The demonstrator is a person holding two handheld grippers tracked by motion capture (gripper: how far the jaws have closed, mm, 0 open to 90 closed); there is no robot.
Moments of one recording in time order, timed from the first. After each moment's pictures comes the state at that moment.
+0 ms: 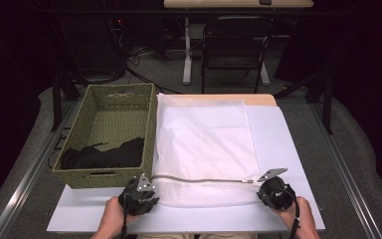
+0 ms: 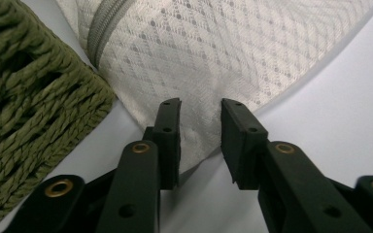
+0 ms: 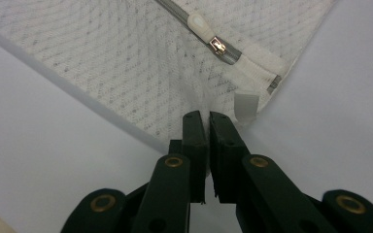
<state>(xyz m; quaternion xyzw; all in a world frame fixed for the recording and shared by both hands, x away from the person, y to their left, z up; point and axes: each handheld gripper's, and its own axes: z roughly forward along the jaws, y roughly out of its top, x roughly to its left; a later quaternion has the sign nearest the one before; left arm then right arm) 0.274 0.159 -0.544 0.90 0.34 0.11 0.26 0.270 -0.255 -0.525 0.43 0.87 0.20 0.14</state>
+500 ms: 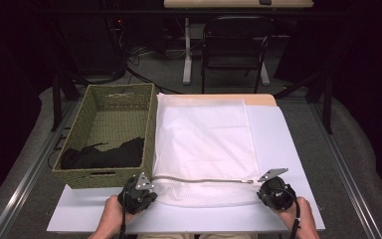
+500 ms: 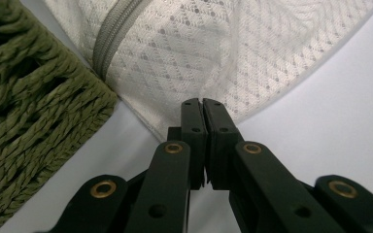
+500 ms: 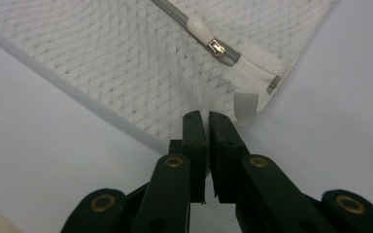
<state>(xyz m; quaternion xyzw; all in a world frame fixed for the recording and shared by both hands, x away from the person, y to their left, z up) 0.275 0.161 -0.542 0.90 0.33 0.09 0.27 0.269 -0.255 -0.523 0.43 0.87 0.20 0.14</state>
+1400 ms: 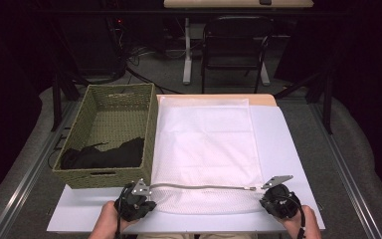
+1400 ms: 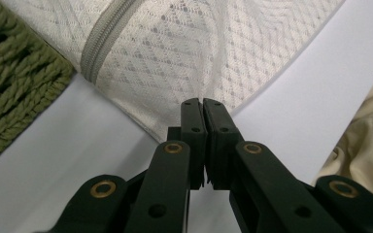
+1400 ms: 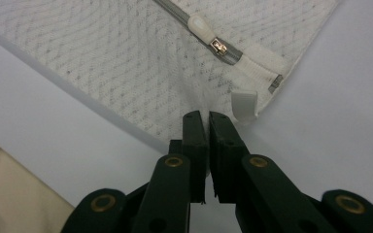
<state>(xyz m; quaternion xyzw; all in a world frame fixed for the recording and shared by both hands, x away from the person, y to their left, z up) 0.260 0.168 -0.537 0.91 0.32 0.04 0.26 0.248 -0.259 -0.522 0.44 0.86 0.20 0.13</state>
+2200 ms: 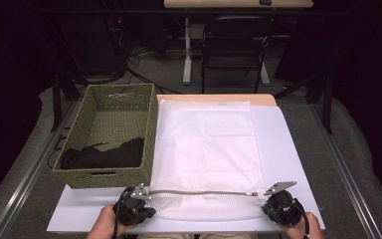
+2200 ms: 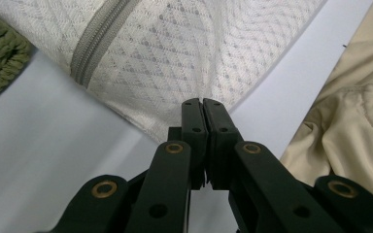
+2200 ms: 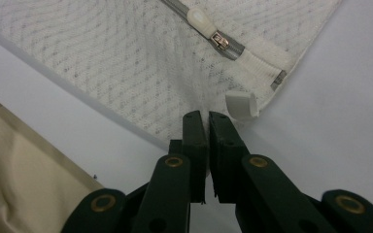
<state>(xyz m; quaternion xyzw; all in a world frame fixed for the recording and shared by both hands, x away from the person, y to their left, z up) 0.252 0.169 -0.537 0.92 0.29 0.00 0.25 0.233 -0.265 -0.525 0.45 0.86 0.20 0.11</state>
